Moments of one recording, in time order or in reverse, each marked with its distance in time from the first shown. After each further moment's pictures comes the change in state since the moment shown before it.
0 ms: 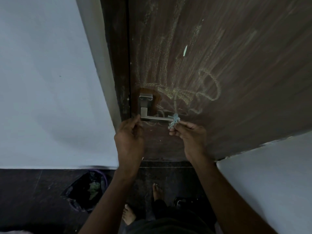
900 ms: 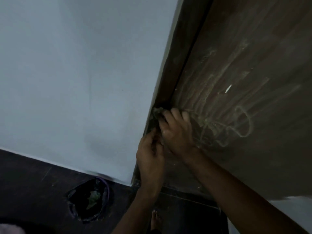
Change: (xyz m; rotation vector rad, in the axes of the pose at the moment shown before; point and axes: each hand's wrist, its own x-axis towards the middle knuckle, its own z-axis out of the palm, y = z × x) left_hand -0.006 0.014 -0.010 -0.300 0.262 -0.120; right_hand 0.012 -0.048 0.126 -1.399 -0.123 -1.657
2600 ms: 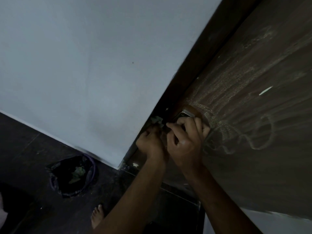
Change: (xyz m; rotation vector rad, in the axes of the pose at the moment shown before) left_hand 0.037 -0.045 0.063 -0.697 0.202 -0.767; right_hand -0.043 -0.006 0.012 0.304 0.064 0.272
